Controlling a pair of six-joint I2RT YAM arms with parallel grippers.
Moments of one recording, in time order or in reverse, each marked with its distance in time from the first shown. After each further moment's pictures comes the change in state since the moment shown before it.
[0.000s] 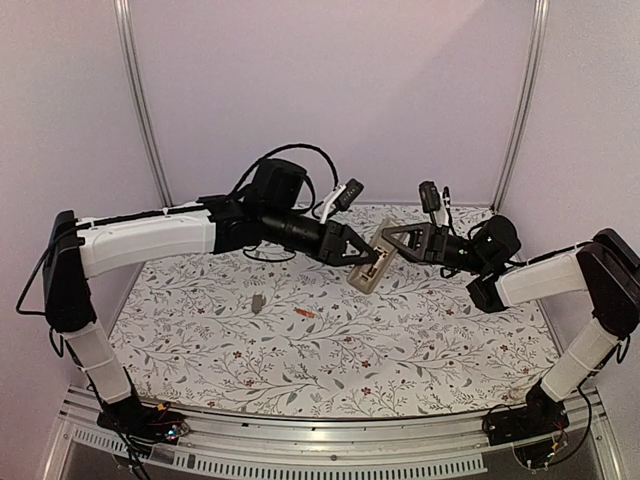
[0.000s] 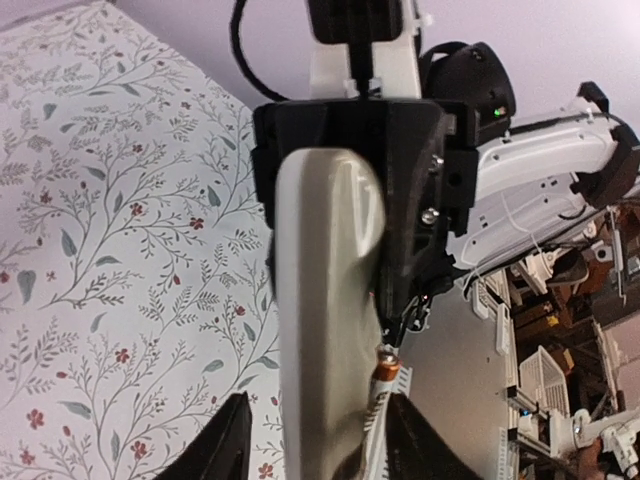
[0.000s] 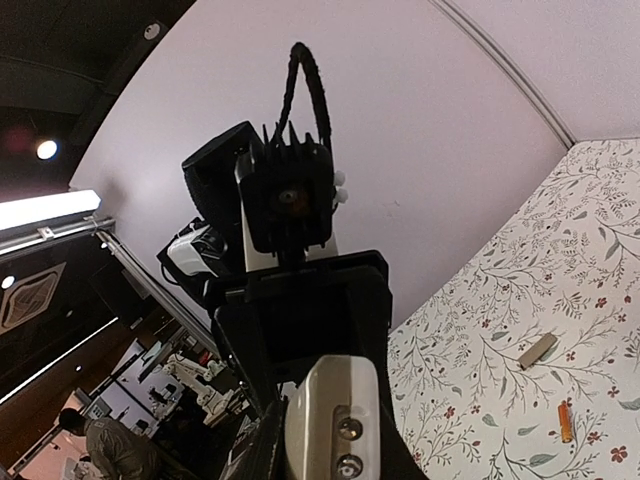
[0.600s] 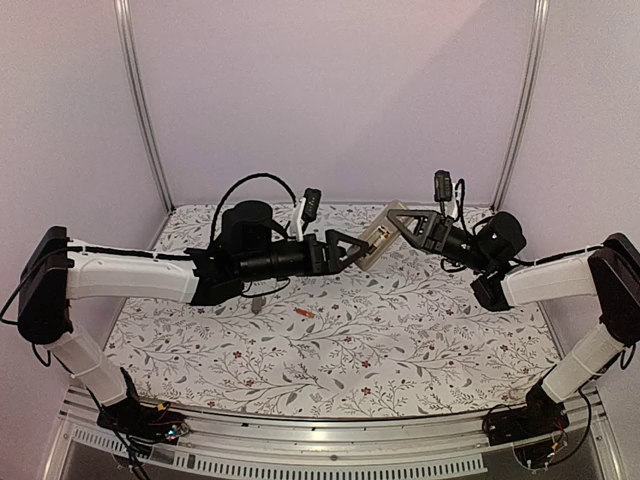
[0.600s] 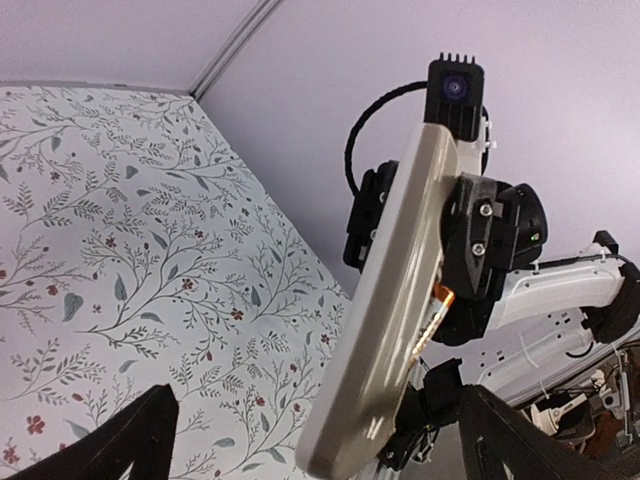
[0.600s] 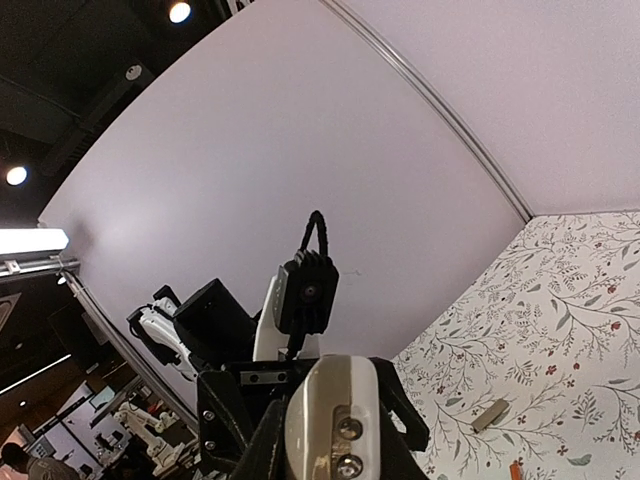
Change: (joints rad) left arm -0.059 -0.153 -0.452 0.623 -0.388 -0.308; right arm 0.001 -0.059 0.000 -0.054 0.193 -0.108
